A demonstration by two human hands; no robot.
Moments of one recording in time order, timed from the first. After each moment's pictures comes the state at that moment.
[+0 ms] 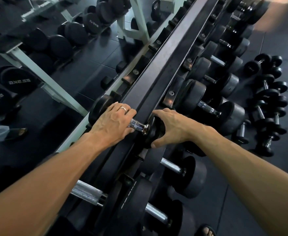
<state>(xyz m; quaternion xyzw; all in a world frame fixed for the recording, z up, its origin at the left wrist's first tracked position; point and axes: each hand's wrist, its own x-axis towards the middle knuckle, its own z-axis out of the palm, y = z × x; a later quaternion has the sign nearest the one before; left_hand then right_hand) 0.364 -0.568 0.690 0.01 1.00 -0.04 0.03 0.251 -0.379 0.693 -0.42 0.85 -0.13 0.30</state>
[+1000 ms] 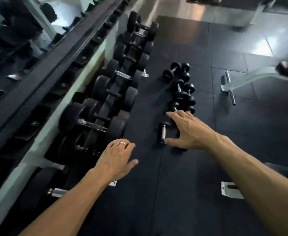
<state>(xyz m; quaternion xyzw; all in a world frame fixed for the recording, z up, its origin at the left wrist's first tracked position) 0.179 -0.138 0.650 0.09 0.99 0.07 0.08 0.068 0.087 0.728 -0.28 0.94 -0.08 0.17</state>
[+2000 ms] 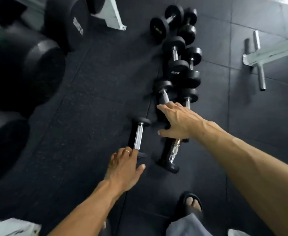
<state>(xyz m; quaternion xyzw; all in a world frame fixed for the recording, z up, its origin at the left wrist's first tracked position) -0.156 0.033 0.200 -0.03 0.96 0.16 0.24 -0.324 0.186 0.262 -0.31 0.92 -0.01 0.25</state>
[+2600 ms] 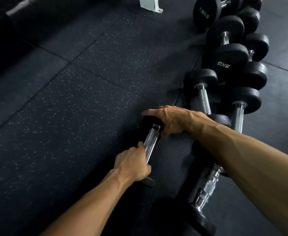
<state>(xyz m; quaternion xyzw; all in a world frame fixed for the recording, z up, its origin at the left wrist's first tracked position) -0.241 0.044 -0.034 -0.20 0.93 0.19 0.26 -0.423 0.119 -0.020 -0.48 0.83 0.04 0.28</state>
